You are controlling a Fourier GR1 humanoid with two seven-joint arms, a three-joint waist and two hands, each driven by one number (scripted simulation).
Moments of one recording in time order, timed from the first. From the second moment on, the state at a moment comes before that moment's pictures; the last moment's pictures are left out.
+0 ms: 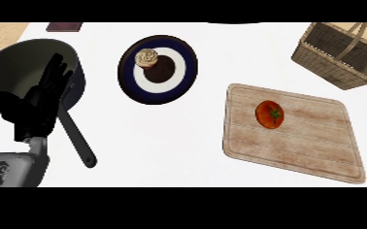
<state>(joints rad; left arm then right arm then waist) -0.18 0.40 -0.06 -1.52 0.19 0.25 0.13 0.41 -0.65 -0.20 -1.76 -0.13 0.02 -0.38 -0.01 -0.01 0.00</state>
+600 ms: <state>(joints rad) -0.18 0.36 -0.03 -1.52 0.14 0.22 0.15 0.25 -0.44 -0.12 -1.62 0.00 -0.02 -0.45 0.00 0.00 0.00</state>
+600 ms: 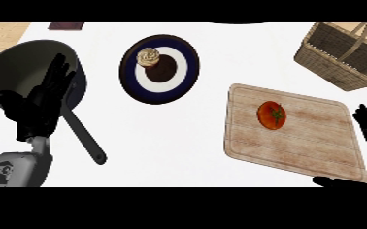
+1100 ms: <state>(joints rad) -0.19 0.33 0.01 -1.51 0.11 0.18 0.15 0.16 -0.31 -0.10 -1.49 0.11 -0.09 -0.56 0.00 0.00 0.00</state>
